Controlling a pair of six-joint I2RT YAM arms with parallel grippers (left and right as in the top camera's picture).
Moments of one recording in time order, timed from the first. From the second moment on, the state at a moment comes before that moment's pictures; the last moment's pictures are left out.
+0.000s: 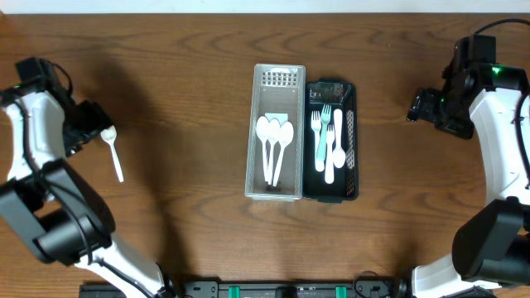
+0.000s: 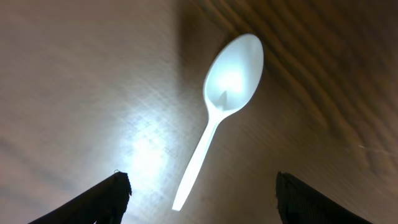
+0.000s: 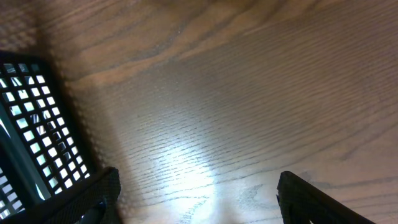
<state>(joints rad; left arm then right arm) 0.46 1.94 1.53 -1.00 0.01 -0.22 -0.15 1.72 1.51 -1.14 0.02 0.25</state>
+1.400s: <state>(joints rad) 0.42 2.13 1.49 -0.92 0.02 -0.12 -0.15 1.72 1.51 -1.14 0.02 0.24</state>
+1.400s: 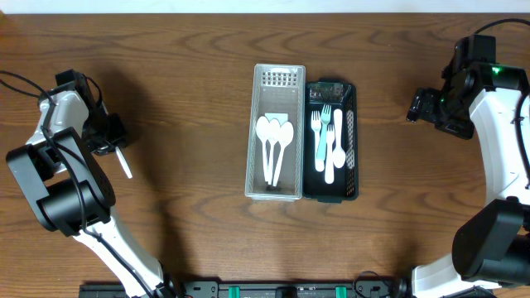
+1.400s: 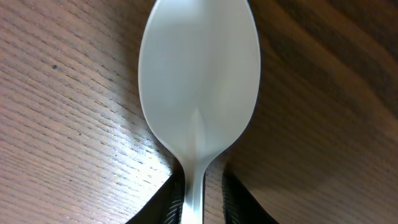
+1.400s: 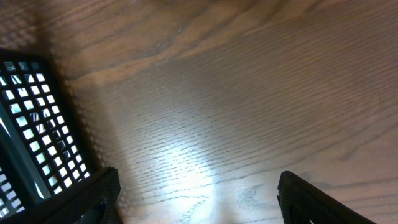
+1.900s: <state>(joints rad) 0.42 2.11 1.48 -0.94 0.02 -0.12 -0.15 1.72 1.51 -1.14 0.02 0.24</state>
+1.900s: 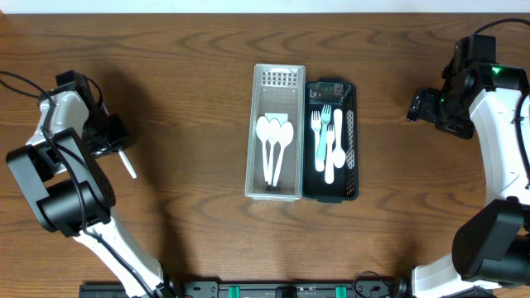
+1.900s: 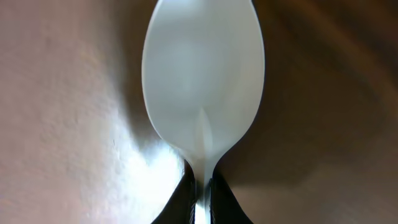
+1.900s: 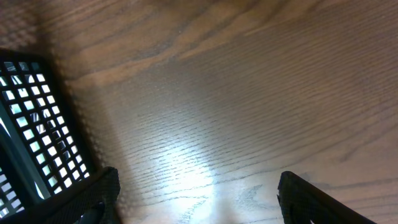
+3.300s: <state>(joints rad) -0.65 1.91 1.45 -0.94 0.02 -0.33 -0.15 1.72 1.51 -1.14 0.02 0.24</state>
